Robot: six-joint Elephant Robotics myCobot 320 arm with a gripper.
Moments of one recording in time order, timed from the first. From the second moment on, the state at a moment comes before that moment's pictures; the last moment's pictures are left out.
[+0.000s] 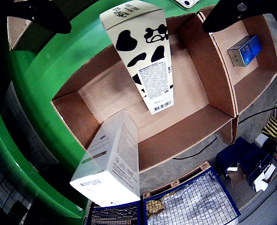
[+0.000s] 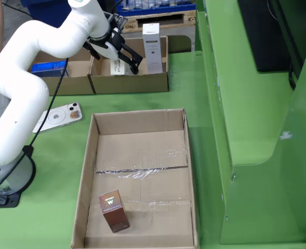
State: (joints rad) arm 0.94 -1.11 -0.02 -0.08 1.67 -0.06
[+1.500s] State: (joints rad) arm 0.96 -0.84 -0.02 -0.38 1.60 -0.01
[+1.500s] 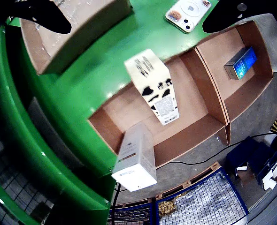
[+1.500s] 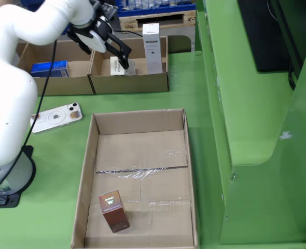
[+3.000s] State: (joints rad) arm 0.57 -0.68 -0.02 -0.37 1.77 -0.07
